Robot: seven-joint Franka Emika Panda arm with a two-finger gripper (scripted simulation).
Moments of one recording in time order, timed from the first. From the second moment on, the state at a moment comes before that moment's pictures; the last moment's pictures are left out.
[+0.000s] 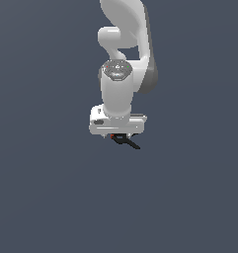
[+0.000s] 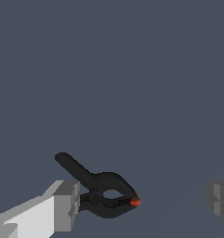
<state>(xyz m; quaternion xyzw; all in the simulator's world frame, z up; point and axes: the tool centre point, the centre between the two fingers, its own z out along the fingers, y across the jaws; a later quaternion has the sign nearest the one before) 0.005 -0.007 0.169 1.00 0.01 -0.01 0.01</state>
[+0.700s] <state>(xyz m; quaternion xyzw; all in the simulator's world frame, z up) -0.006 -0.004 0.152 0.99 0.11 -0.01 0.01</state>
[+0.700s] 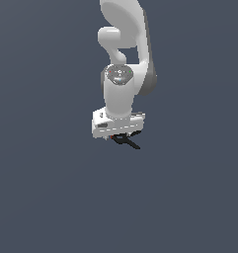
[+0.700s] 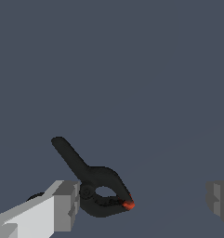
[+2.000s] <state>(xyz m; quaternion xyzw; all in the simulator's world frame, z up) -0.056 0.020 0.093 0.88 0.48 -0.01 0.01</state>
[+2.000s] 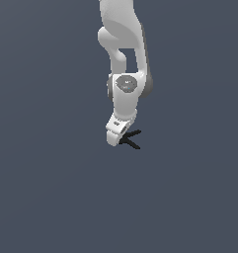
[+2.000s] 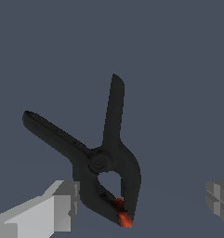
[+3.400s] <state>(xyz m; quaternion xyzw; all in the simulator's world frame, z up) -0.085 0.038 0.063 0.76 0.65 0.00 0.00</state>
